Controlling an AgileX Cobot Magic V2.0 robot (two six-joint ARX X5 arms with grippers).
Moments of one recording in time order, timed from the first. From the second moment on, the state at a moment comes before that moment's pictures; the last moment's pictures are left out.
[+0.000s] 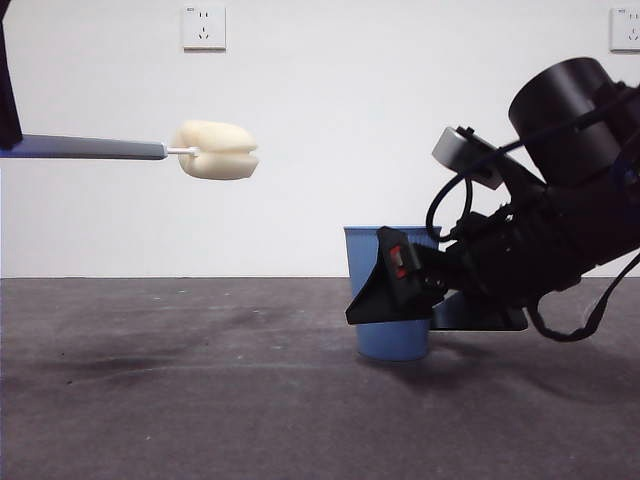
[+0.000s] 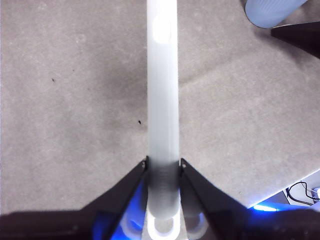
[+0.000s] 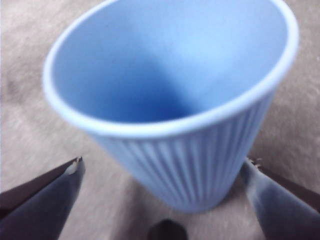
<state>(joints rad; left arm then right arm) -0.59 0.93 0.91 -0.94 -0.10 -0.20 0.48 1.72 0.52 0.71 -0.30 -0.03</state>
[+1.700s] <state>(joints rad) -0.59 0.93 0.91 -0.98 -0.03 0.18 0.55 1.44 0.87 -0.43 0.07 -0.35</state>
